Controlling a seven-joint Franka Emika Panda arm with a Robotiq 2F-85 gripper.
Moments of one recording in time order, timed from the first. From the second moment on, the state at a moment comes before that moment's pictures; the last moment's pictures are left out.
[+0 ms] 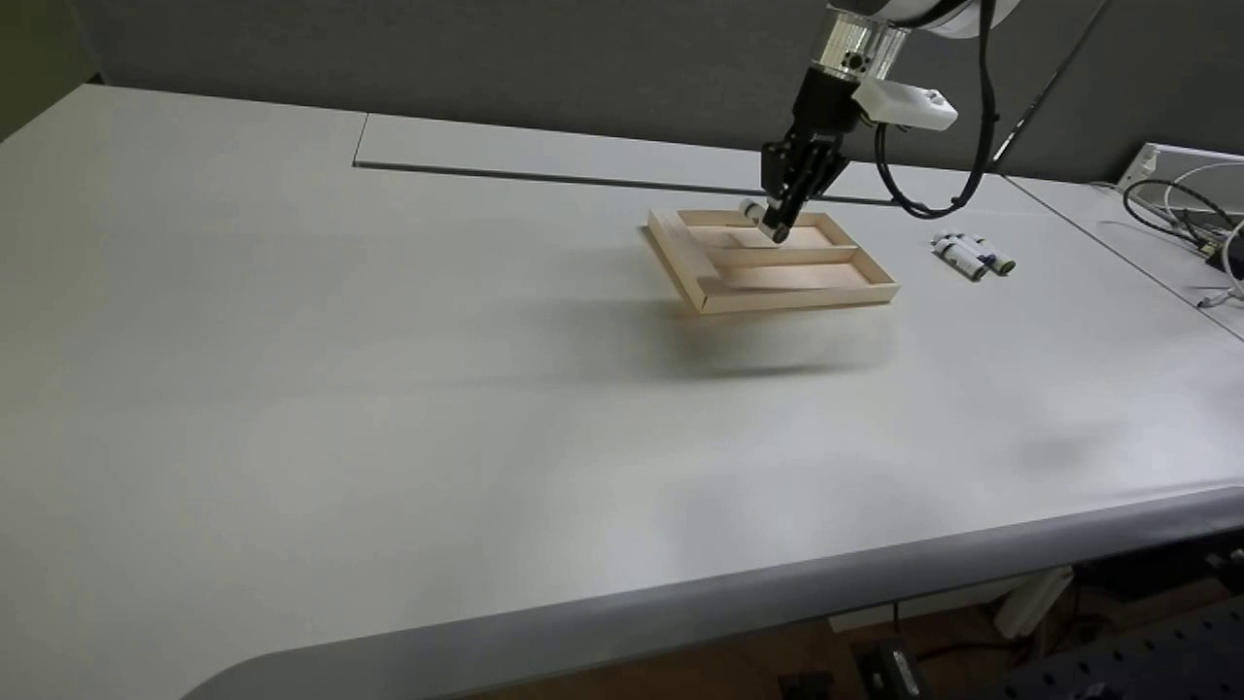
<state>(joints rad) -0.04 0.80 0.10 -1.66 0.03 2.38 -0.27</state>
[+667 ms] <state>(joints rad) -0.01 0.88 0.11 -1.57 0.04 2.36 -0.25</state>
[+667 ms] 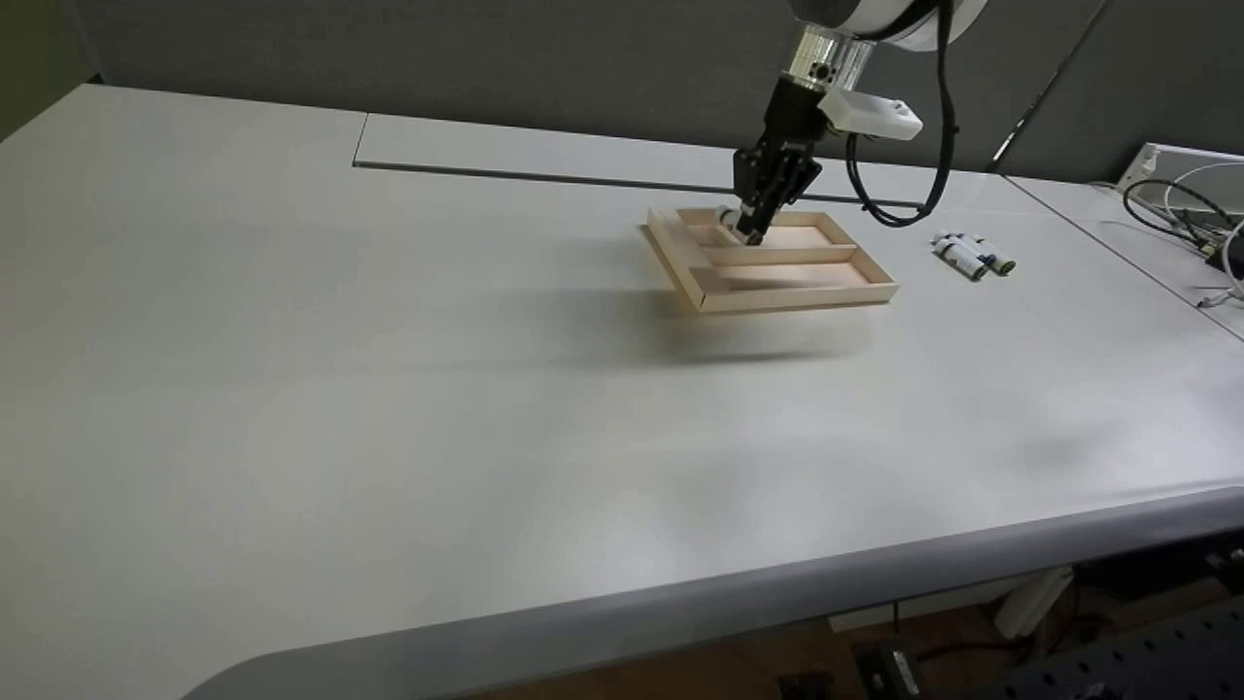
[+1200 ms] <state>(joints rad) 0.02 0.91 0.11 -1.51 0.04 2.34 -0.22</state>
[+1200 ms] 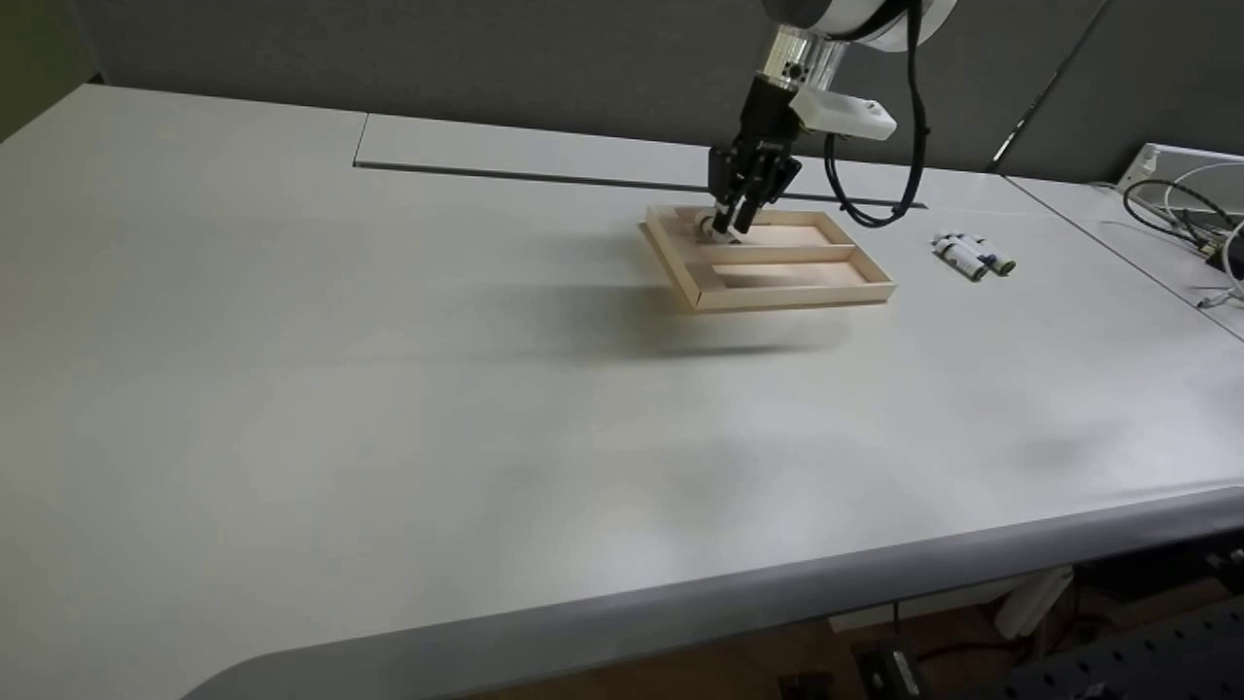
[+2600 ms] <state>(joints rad) 0.00 0.93 0.09 -1.53 0.04 2.37 -0.22</state>
